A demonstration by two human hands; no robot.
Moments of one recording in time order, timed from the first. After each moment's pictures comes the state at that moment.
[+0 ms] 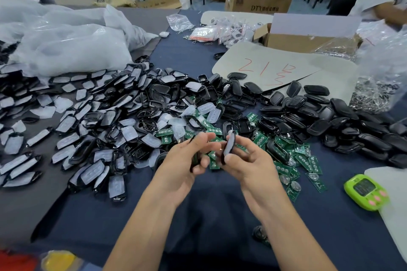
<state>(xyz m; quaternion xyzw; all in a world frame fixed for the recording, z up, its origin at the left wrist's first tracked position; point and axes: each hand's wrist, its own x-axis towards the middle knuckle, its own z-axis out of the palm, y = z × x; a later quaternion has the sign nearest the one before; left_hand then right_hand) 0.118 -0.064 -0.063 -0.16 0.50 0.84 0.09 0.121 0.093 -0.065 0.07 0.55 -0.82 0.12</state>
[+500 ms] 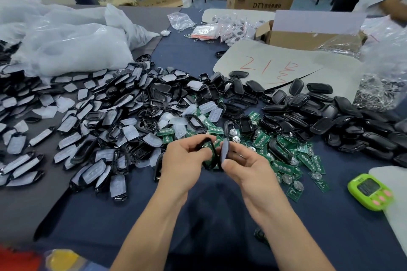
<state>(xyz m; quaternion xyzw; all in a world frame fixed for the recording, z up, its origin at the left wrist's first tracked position) 0.121 -0.056 -0.064 -0.17 0.70 0.70 -0.02 0.124 0.090 -0.073 0.05 0.57 -0.81 0.14</state>
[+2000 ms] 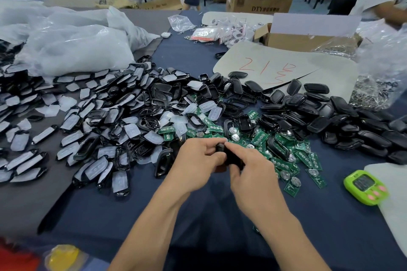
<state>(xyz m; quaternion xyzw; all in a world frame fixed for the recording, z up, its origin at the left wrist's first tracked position) 0.127 -0.048 -0.055 -0.07 0.74 0.67 0.10 0.142 0.099 -0.068 -0.07 0.91 -0.40 -0.03</state>
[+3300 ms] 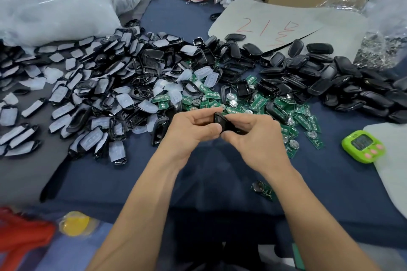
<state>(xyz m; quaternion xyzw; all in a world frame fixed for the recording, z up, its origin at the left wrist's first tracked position) 0.130 -0.061 -0.082 -0.06 0.64 0.76 0.11 0.133 0.112 -0.070 -0.04 0.87 -0.50 0.01</state>
